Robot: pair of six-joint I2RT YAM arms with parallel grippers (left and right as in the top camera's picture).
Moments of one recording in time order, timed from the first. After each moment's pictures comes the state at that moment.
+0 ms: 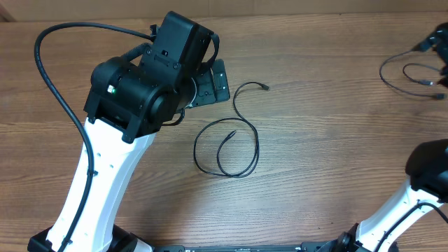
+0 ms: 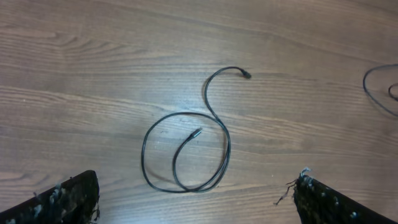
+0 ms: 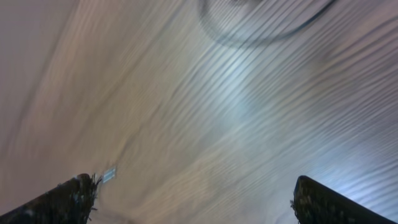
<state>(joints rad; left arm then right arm) -0.55 1.65 2.23 -1.57 -0.15 -0.68 -0.48 2.13 2.44 -1.61 -0.28 0.33</state>
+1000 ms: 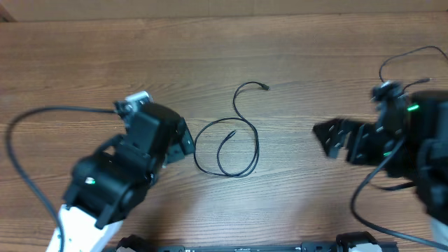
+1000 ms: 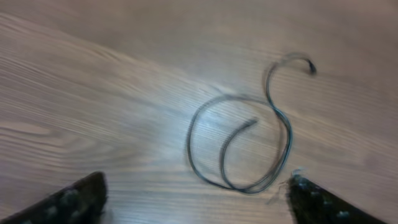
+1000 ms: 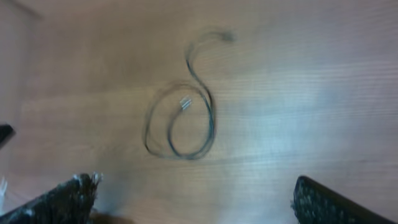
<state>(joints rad) -0.53 1.08 1.33 -1.23 -0.28 -0.81 0.11 1.05 1.51 -1.39 -0.32 0.29</state>
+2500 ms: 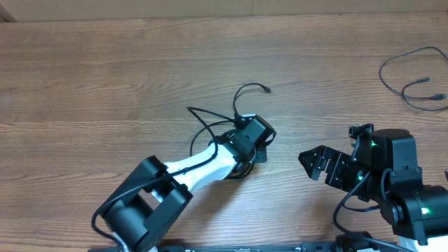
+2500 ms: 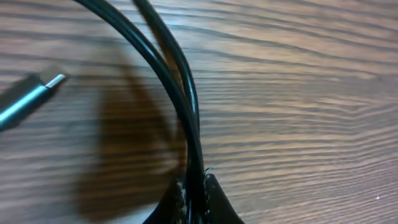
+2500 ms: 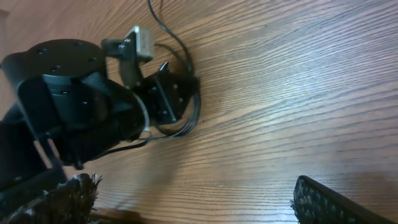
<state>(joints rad) -0.79 1.84 1.01 -0.28 -0.05 -0.85 0.14 0.82 1.01 -1.19 -0.34 0.51</state>
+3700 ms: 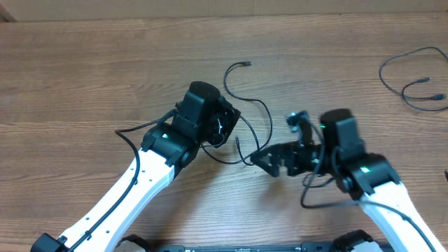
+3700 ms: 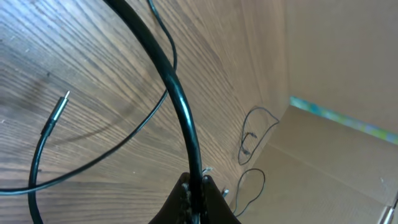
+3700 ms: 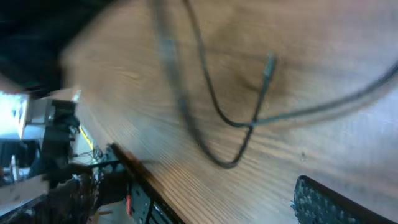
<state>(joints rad) -0.56 1.37 1.05 -0.40 0.19 -1.55 0.35 1.08 0.80 -0.63 -0.67 0.37</state>
